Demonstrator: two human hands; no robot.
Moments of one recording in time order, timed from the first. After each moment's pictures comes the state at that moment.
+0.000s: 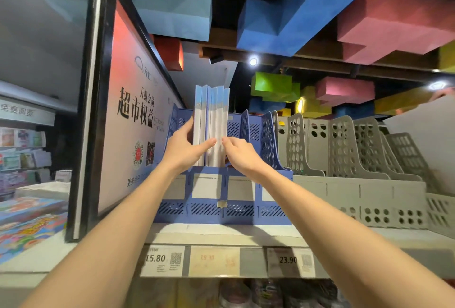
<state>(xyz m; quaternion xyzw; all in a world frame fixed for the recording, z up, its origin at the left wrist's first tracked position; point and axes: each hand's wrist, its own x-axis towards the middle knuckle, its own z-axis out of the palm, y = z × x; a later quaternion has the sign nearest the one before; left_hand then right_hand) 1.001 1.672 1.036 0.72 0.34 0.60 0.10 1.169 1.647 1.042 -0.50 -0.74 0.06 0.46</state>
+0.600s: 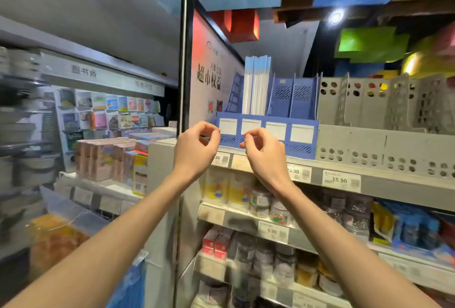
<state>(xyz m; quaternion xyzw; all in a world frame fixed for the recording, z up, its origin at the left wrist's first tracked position) 1.002 1.415 0.911 0.58 0.48 0.65 -0.06 1.169 1.443 0.917 -0.34 -0.72 0.11 0.59</state>
